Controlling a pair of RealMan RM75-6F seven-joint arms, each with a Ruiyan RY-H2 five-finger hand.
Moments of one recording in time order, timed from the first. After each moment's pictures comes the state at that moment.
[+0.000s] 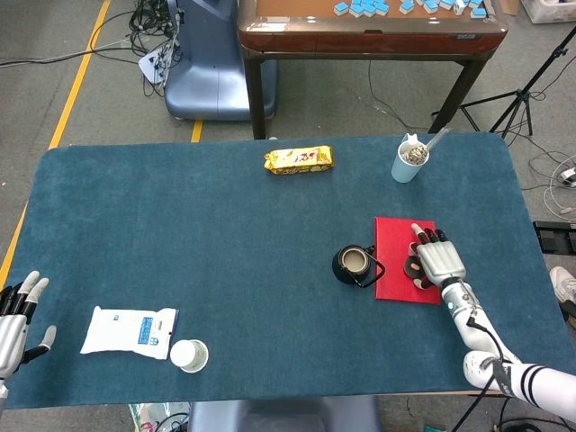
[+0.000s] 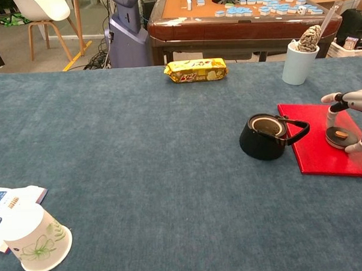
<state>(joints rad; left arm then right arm) -0.07 -1.19 -0.03 -1.40 1.46 1.45 -0.09 0.64 -1.38 0.06 -1.35 -0.87 0.84 -0.45</state>
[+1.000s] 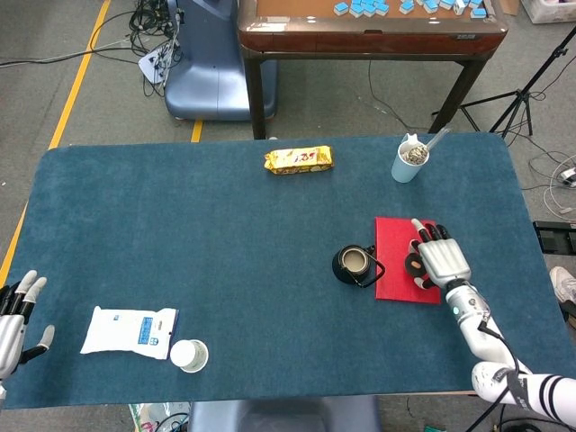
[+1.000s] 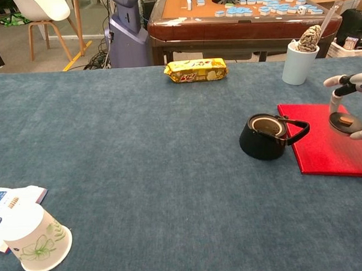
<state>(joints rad) -0.06 -1.18 -0.03 -1.42 1.47 1.46 -0.08 0.63 -1.24 0.07 -1.59 -0.87 0.95 -0.52</state>
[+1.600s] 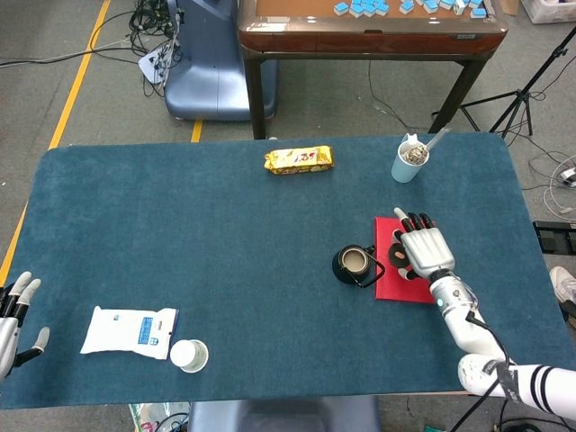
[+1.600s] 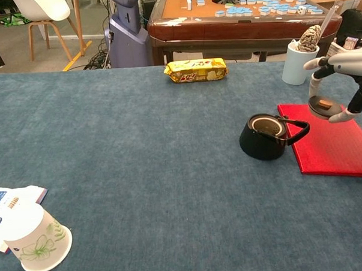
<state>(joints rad) -0.05 -1.17 -0.03 -1.41 1.48 1.48 -0.11 0.72 -1.23 0.11 -1.70 -0.77 0.97 -0.63</state>
